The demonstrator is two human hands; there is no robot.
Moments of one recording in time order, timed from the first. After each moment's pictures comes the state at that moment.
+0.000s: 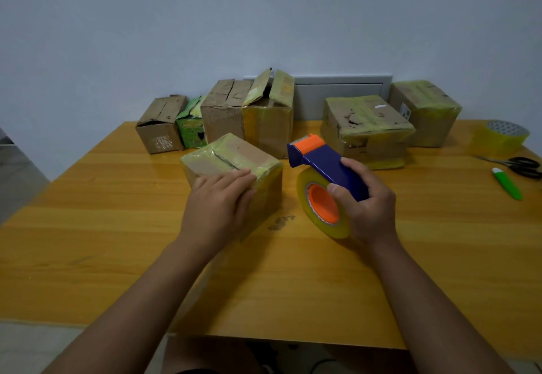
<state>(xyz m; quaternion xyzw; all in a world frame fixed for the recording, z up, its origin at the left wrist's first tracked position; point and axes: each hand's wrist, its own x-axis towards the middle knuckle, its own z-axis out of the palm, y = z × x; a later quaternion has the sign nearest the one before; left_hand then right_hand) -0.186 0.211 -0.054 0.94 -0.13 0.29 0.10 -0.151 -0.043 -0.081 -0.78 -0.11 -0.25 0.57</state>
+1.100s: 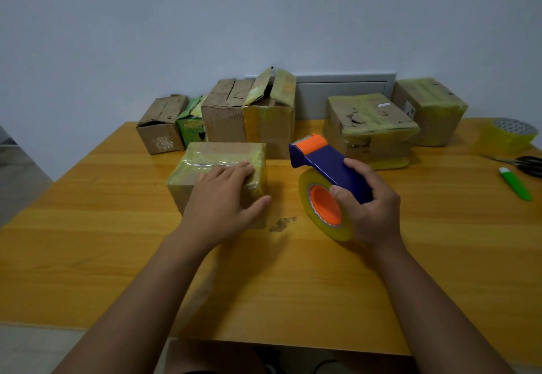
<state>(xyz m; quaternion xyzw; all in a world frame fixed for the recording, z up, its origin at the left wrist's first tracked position) -0.182 0.200 -0.033 0.98 -0.06 0.16 0.11 -0.149 -0.044 -0.085 -0.77 -0.12 -0.26 0.56</state>
